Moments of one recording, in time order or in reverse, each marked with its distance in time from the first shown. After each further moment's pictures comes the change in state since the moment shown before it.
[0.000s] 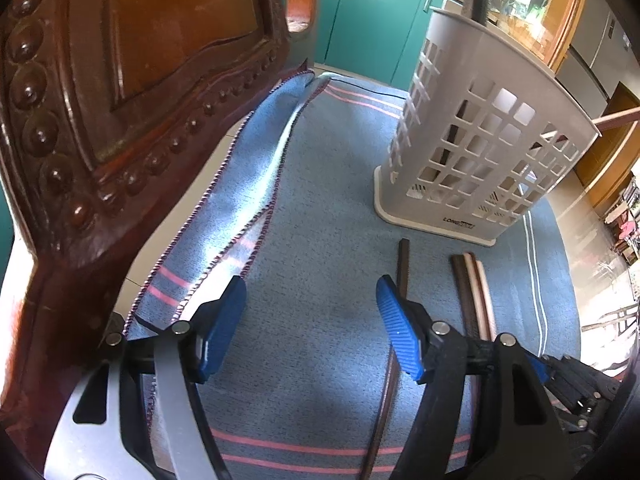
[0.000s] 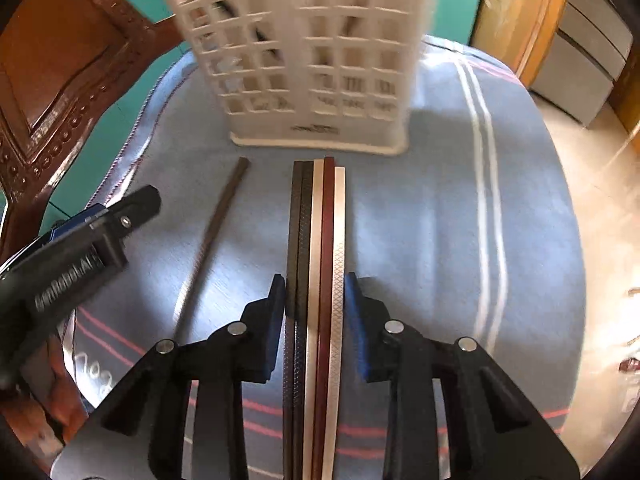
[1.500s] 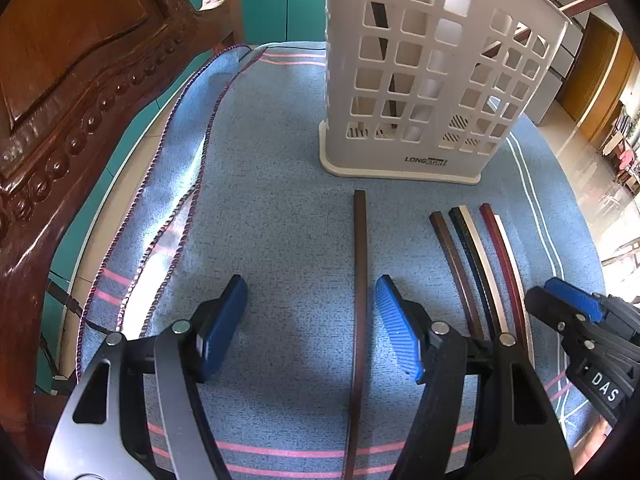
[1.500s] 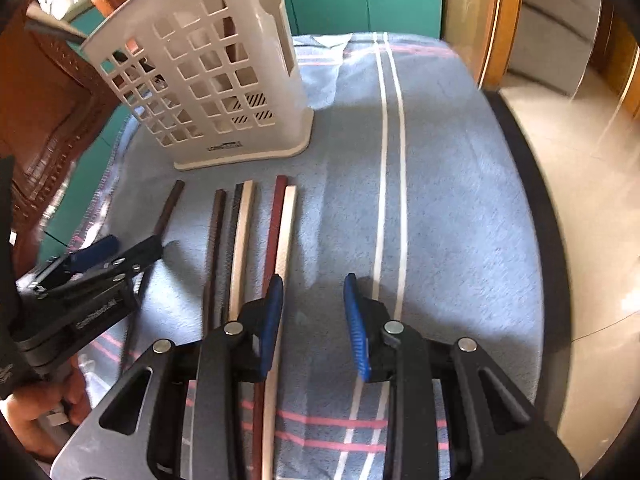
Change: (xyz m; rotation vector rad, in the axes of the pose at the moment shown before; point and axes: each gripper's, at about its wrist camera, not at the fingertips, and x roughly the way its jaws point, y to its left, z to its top) left arm 0.029 -0.040 -0.013 0.200 0.066 0.019; right arm -0.016 -0.053 -0.013 0.054 -0.081 0.003
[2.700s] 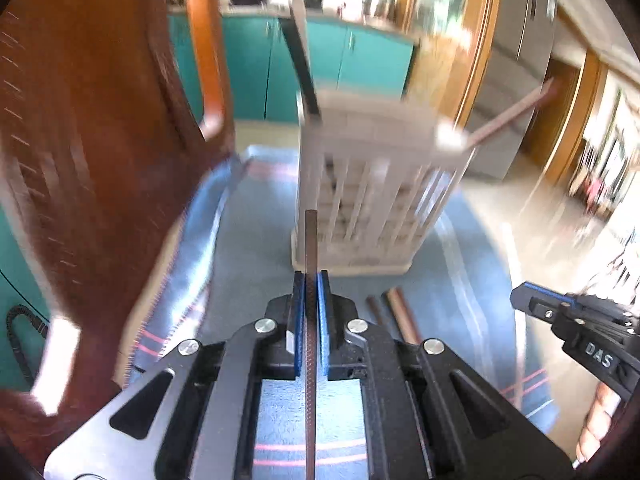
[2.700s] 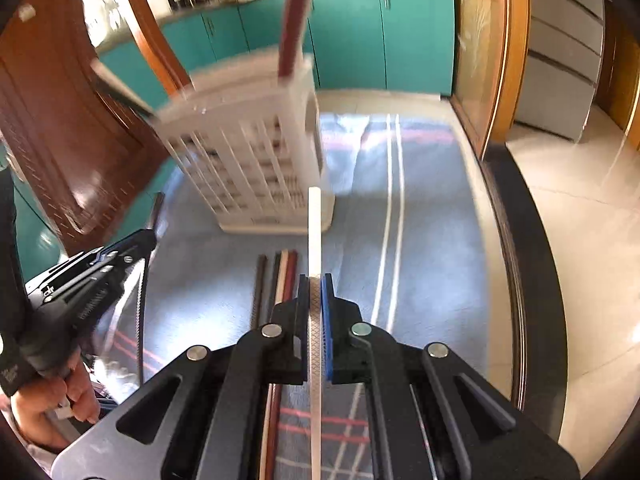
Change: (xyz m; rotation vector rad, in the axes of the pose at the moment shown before) left arm -0.101 0.005 0.015 -0.018 -0.325 -0.127; right arm -0.094 -0.009 0.016 -0.036 -0.220 0.098
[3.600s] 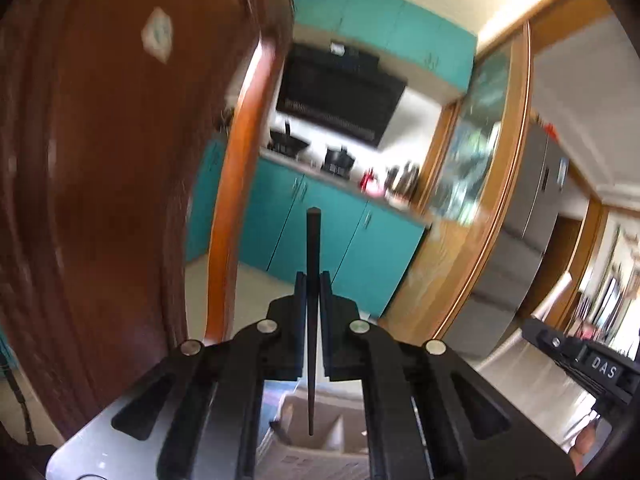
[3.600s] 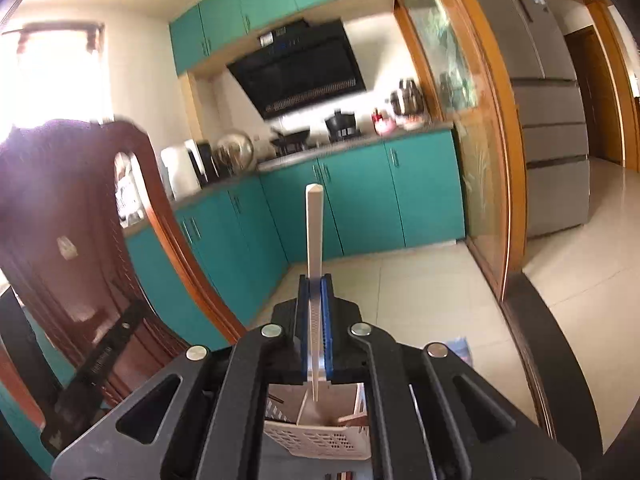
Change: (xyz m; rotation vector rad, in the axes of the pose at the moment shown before) left arm -0.044 -0.007 0.134 -0.228 -0.499 0.006; right arm -0.072 0.021 0.150 0.070 -0.478 0.078
